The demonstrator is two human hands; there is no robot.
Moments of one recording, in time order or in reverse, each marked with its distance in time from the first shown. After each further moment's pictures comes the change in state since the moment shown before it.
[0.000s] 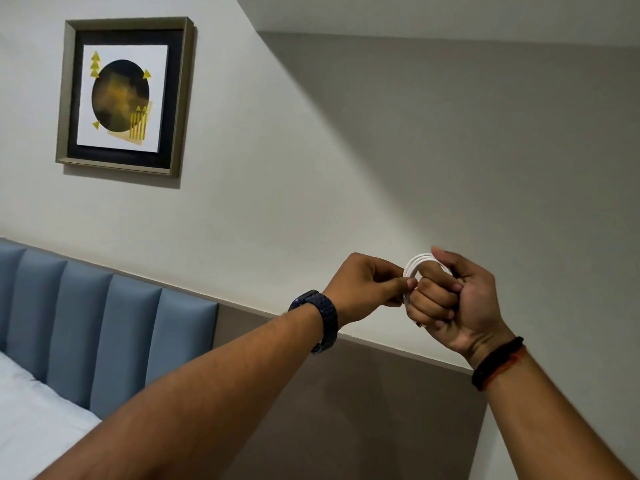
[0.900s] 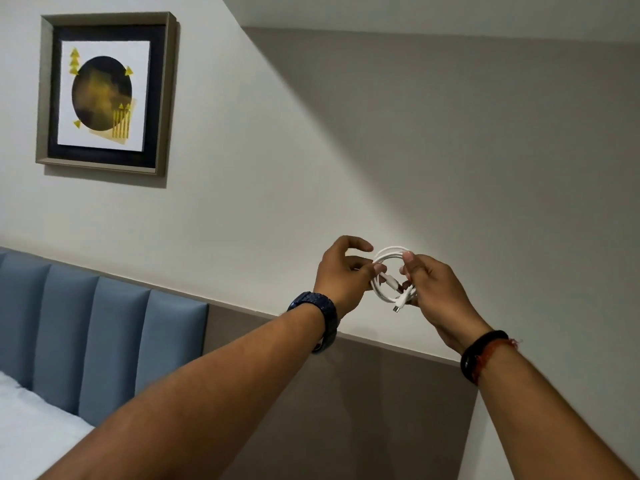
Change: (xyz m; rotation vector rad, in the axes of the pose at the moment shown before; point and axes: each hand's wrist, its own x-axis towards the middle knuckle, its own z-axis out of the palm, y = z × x) left_hand 0.010 -0.010 0.007 -0.144 0.319 -0.104; right_hand 0.006 0.012 -0.012 -1.081 0.683 -0.115
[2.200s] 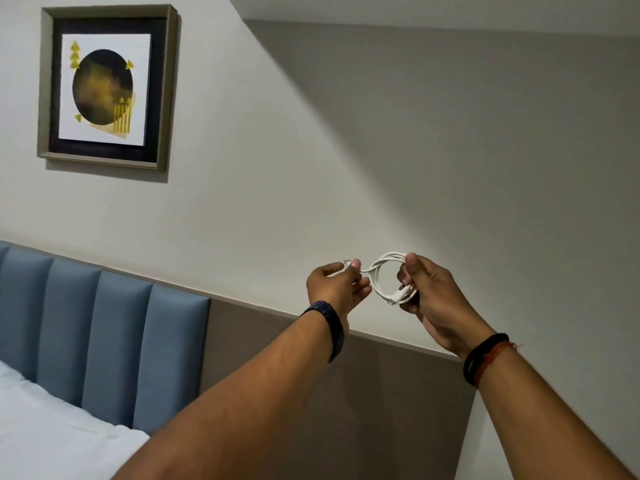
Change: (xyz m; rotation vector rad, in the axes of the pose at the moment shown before) left_hand -0.008 -0.015 0.004 -0.599 0.296 -0.418; right_hand -0.006 0.009 0.004 0.323 -0.121 0.086
